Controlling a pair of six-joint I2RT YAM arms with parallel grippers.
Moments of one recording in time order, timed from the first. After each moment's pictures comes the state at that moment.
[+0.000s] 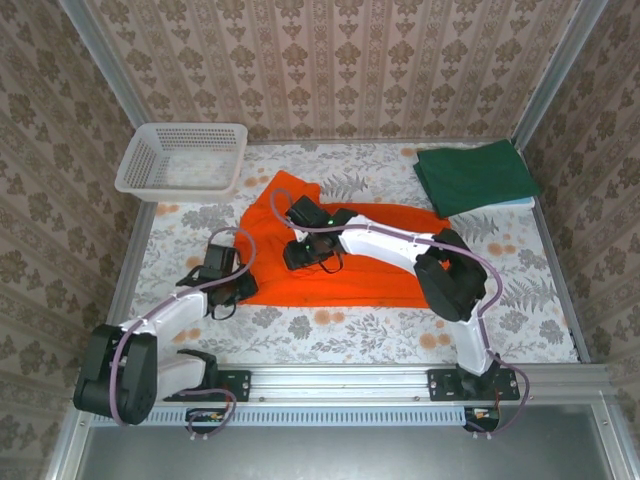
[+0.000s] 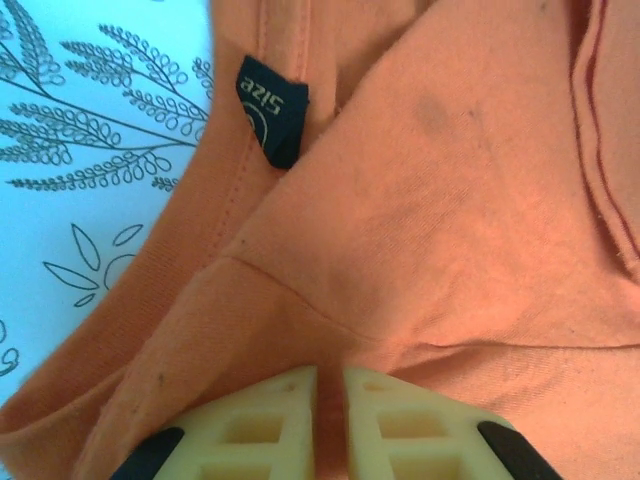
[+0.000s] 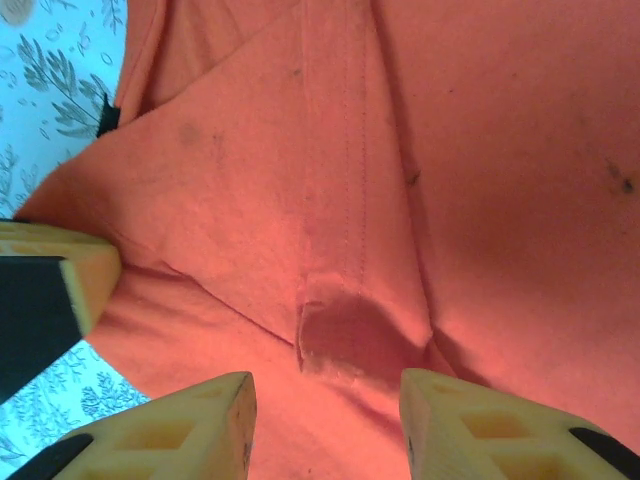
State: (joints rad) left arm -0.30 1.17 0.42 -0.28 0.14 -0.57; right arm 0.82 2.04 1.60 -0.62 -0.14 0.42
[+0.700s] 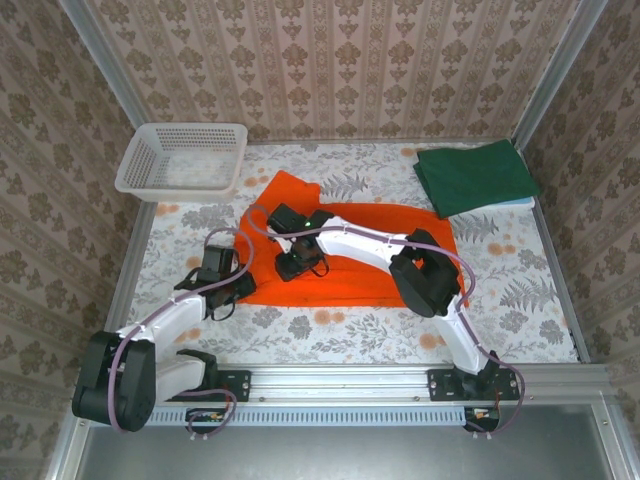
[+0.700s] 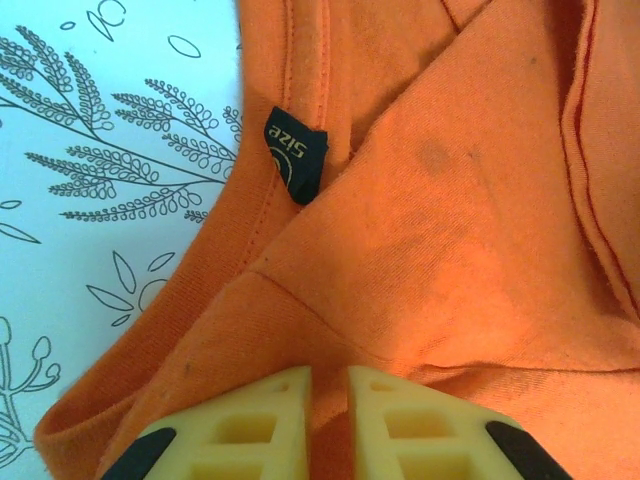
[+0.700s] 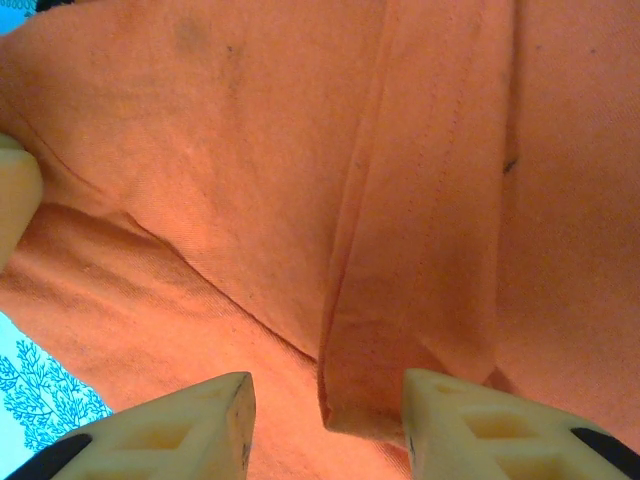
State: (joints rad) left arm -0.29 1.14 0.40 -0.25 0.11 -0.58; right arm 0.88 2.21 1.81 -0.82 -0.10 0.26
